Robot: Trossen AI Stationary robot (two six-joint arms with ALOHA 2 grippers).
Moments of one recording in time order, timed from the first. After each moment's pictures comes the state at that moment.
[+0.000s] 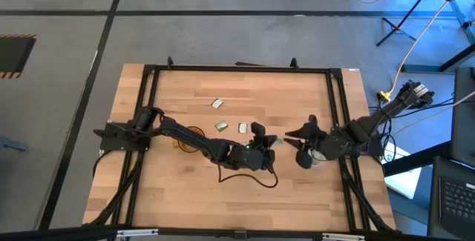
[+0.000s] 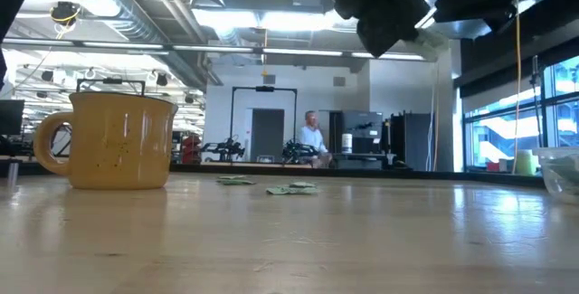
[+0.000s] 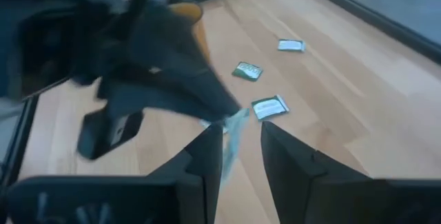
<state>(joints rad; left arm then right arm) -0.29 2.09 1.57 0.09 -0.87 0.57 0.55 0.97 0.70 -0.36 0.73 0.62</state>
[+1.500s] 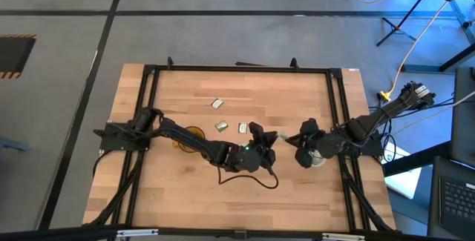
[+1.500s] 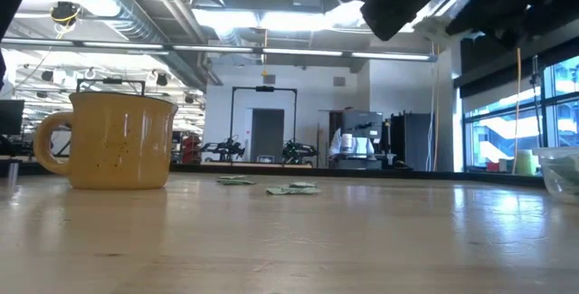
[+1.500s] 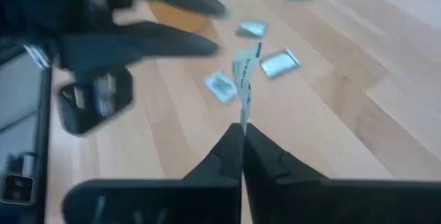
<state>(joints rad) -0.31 2.09 1.57 0.21 -0.98 0.64 0.51 0.97 0.70 -0.44 0.58 0.82</state>
